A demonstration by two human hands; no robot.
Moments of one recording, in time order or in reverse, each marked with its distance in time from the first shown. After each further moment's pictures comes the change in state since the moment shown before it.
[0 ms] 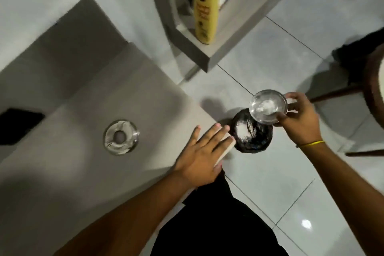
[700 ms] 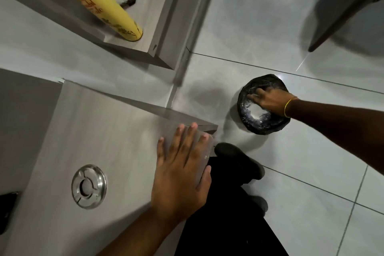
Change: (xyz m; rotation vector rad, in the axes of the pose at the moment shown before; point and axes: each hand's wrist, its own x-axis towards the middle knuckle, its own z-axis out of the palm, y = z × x) left_hand -0.001 -0.004 0.029 0.117 0.061 -0.002; right_hand 0.120 0.276 0.115 -1.288 -0.514 -0.669
